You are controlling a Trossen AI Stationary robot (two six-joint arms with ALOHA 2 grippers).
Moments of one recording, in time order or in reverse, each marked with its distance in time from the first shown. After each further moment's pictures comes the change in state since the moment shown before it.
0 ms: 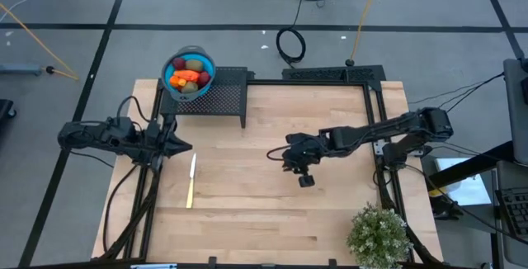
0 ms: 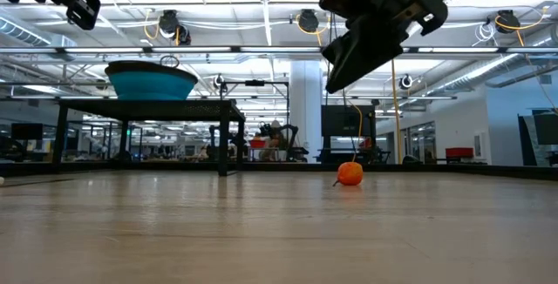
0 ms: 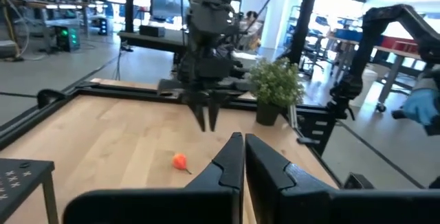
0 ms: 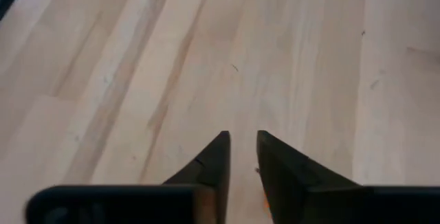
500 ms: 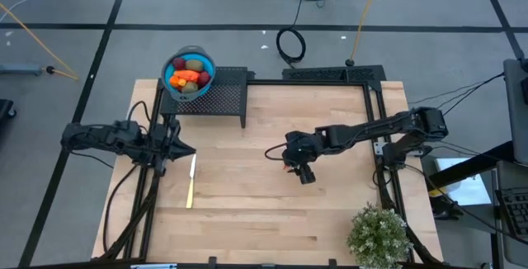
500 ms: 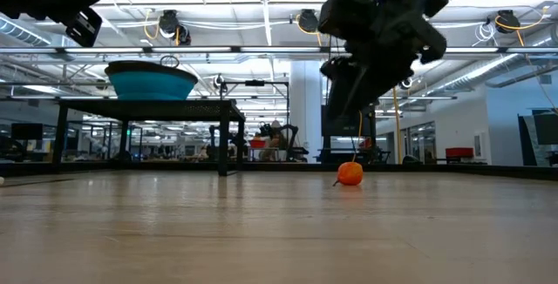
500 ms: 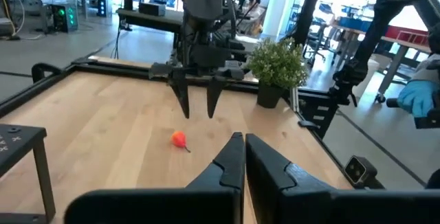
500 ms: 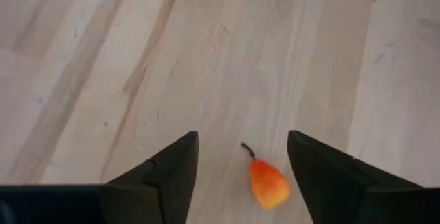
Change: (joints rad) left arm 0.000 -0.020 -0.073 -0.006 0.007 -0.032; right arm -0.039 0.057 0.000 -0.047 0.003 -0.100
